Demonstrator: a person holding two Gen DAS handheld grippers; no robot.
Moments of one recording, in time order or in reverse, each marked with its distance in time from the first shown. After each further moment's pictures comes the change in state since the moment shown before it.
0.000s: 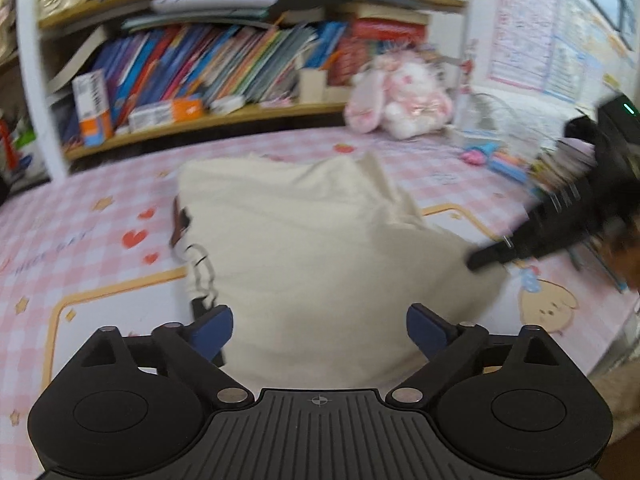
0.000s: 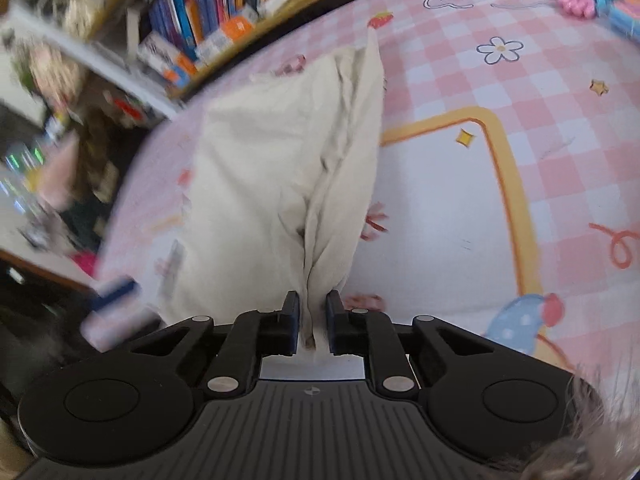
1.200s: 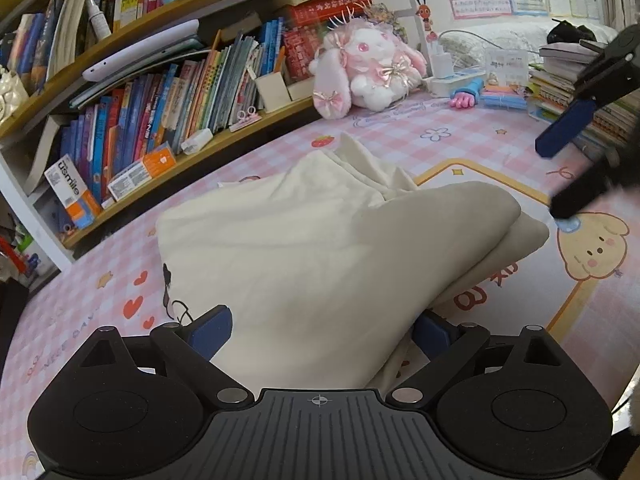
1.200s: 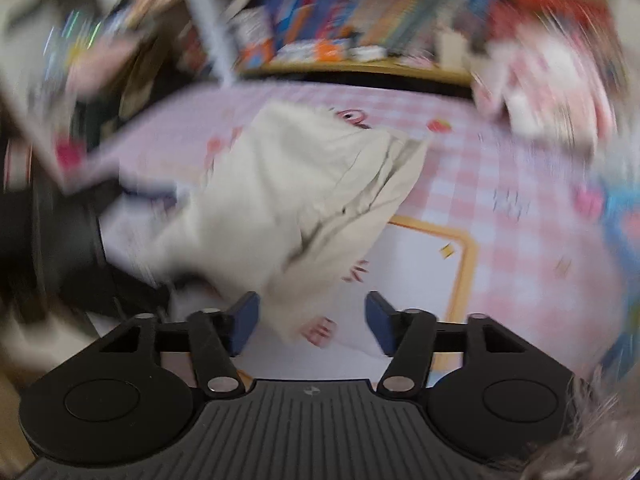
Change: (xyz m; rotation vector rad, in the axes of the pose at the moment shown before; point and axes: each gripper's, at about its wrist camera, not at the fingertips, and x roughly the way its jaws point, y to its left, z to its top) left arm 0.050 -0.057 0.003 0.299 0.018 0.167; right arm -0.044 0.040 -0.028 -0.691 -0.069 -0.212
